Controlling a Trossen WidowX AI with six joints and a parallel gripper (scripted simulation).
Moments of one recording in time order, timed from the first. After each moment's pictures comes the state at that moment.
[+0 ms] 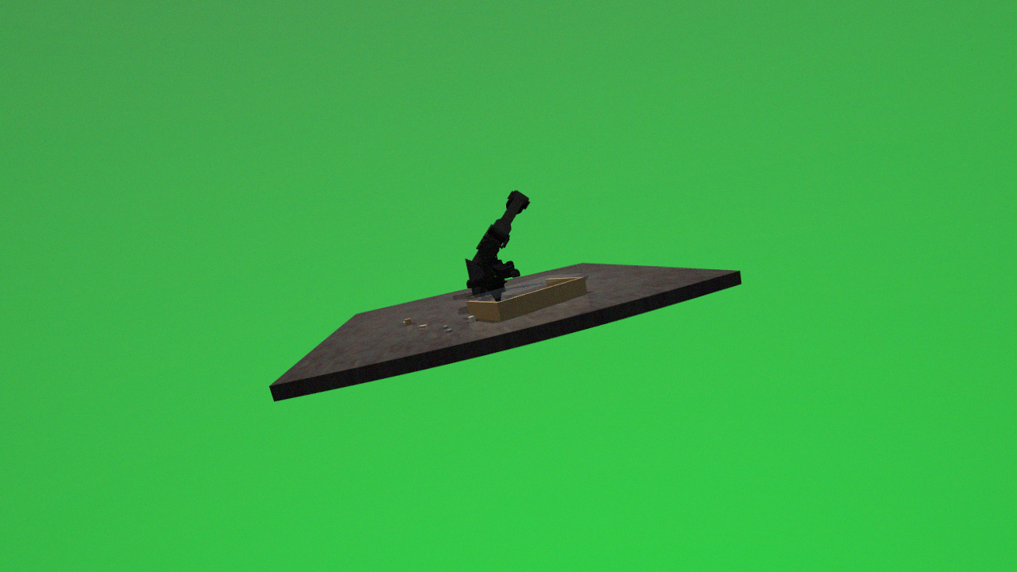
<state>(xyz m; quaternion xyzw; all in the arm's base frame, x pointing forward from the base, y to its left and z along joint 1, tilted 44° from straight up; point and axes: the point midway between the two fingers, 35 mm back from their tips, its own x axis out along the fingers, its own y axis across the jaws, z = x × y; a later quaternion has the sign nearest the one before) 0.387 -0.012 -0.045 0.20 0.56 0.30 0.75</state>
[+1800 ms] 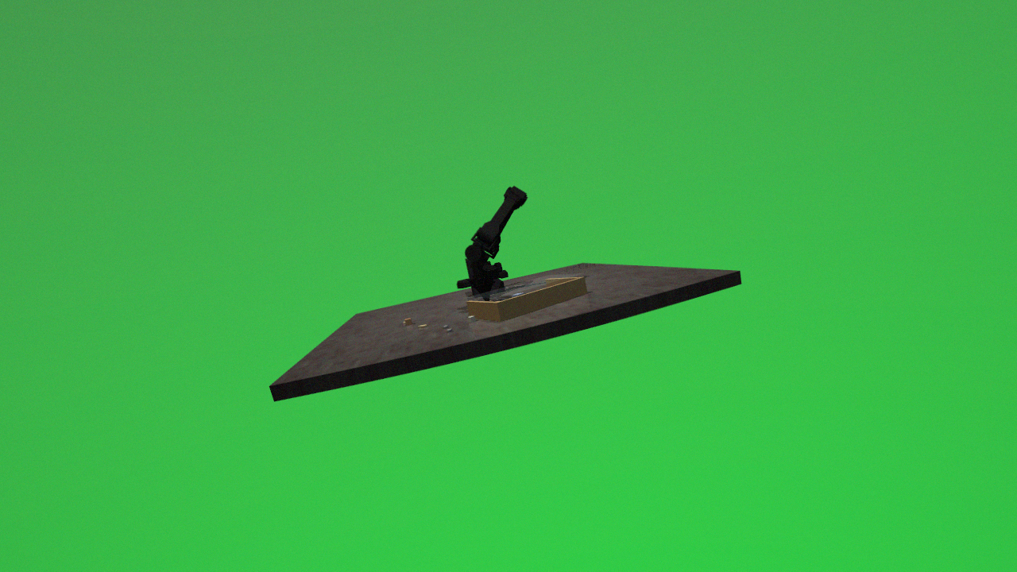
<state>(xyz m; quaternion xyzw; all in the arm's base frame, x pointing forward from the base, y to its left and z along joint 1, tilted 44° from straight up) 0.311 -0.017 -0.070 0.20 0.56 0.30 0.75</state>
